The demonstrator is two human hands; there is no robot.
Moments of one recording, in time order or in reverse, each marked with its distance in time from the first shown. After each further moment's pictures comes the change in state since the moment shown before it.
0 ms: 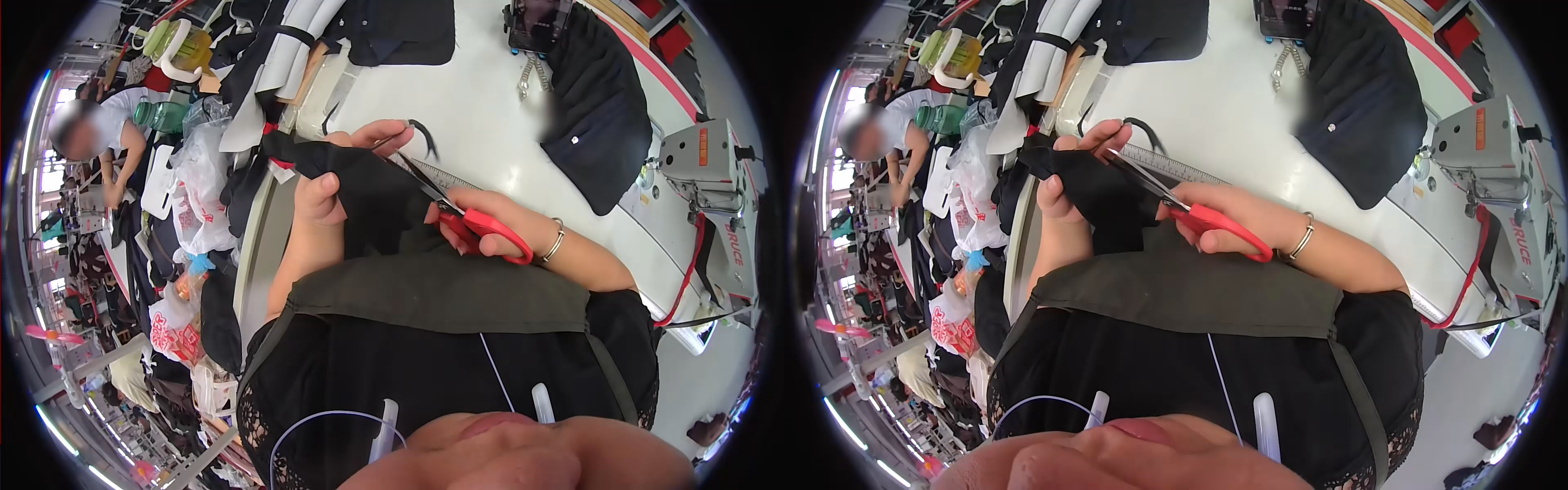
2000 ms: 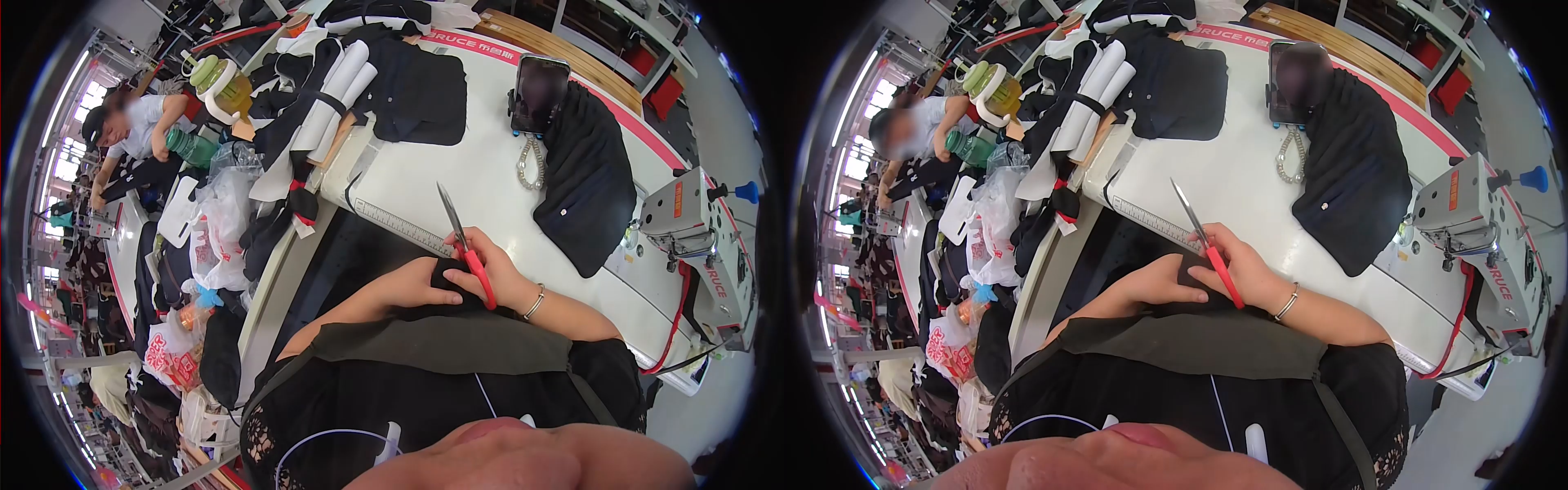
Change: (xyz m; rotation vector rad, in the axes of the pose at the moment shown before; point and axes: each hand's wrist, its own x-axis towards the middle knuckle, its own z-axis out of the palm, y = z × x) left_hand -0.009 -0.048 0.033 0.747 -0.097 -0.783; right_hand 0.009 0.026 -0.001 -0.410 0.480 -0.176
